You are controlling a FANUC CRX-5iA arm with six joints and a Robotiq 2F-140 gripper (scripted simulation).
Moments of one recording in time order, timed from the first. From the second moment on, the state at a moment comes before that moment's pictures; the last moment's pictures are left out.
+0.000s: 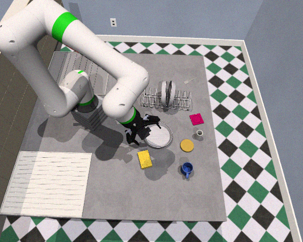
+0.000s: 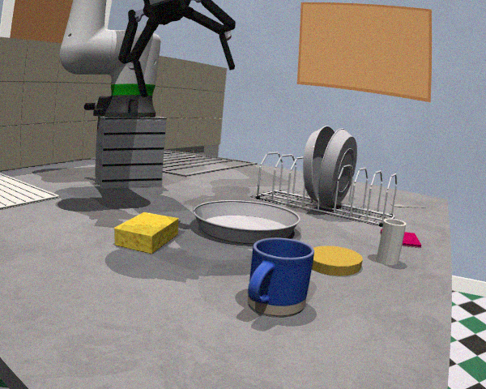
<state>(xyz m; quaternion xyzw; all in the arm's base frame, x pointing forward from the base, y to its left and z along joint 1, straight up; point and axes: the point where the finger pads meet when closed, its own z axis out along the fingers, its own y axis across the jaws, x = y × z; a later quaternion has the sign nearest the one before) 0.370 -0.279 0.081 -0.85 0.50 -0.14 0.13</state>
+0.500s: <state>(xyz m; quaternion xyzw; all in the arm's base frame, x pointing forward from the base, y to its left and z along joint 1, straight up) 0.362 -0.237 0.041 -0.80 0.58 -0.14 0.13</state>
